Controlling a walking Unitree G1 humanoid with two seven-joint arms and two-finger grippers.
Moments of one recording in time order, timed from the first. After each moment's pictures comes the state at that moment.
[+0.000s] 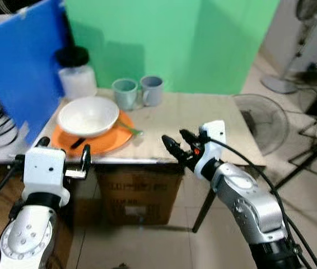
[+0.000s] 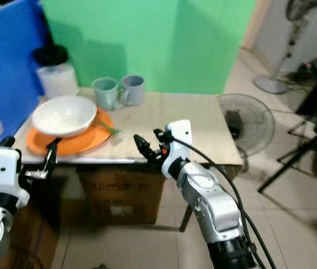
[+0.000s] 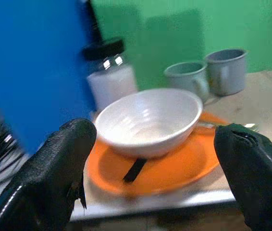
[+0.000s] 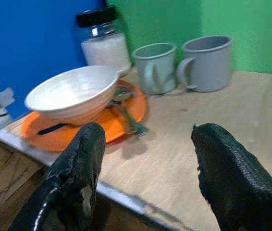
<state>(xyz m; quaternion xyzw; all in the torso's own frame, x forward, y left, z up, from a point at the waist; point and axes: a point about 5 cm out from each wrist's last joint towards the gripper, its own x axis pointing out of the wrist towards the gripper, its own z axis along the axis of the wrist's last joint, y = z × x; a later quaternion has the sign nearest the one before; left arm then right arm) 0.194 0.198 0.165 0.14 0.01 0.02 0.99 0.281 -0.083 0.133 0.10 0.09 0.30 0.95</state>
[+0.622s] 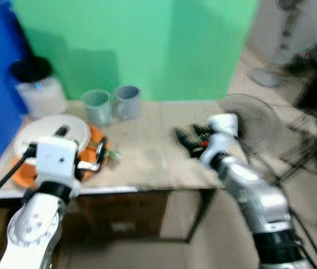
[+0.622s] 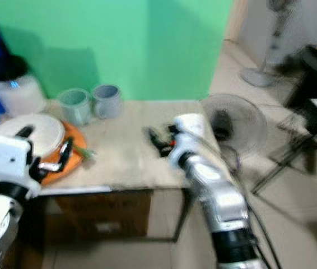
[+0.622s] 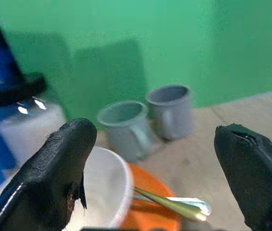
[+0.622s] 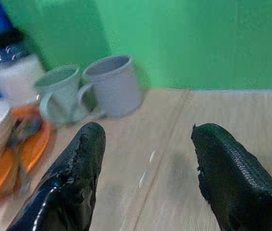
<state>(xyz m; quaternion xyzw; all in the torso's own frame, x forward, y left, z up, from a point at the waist) 0.207 0.180 0.176 0.12 -0.02 -0.06 0.99 0.295 -0.106 0.135 0.12 0.09 0.23 0.96</state>
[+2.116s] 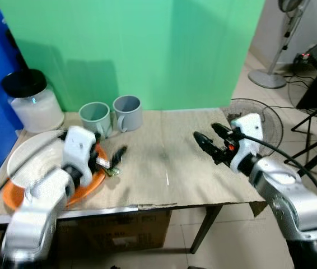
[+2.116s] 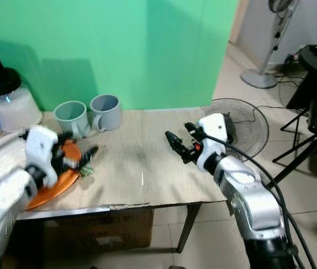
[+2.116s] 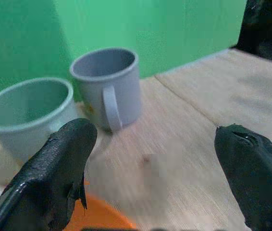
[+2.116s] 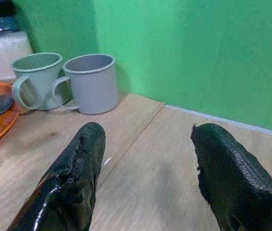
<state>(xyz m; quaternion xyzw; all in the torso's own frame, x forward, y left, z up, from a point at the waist) 0.269 0.186 0.142 0.07 0.07 -0.23 0.97 0.282 -0.150 0.150 -0.01 0.07 0.28 0.96</state>
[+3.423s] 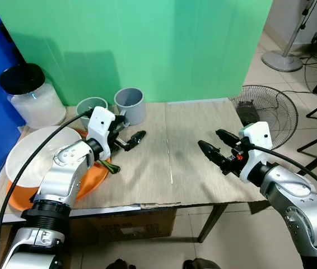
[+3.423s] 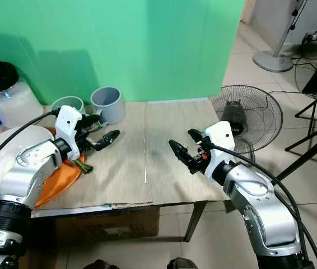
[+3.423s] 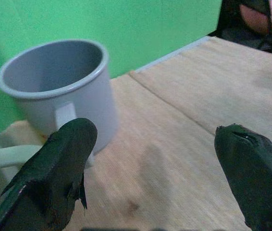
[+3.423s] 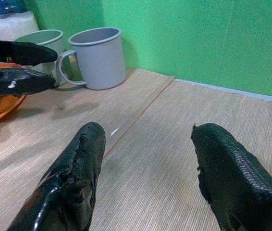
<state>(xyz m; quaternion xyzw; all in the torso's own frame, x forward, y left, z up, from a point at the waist) 0.327 0.168 0.129 0.07 0.07 -0.30 0.95 0.260 -0.161 0.150 -0.02 0.08 0.29 0.95</state>
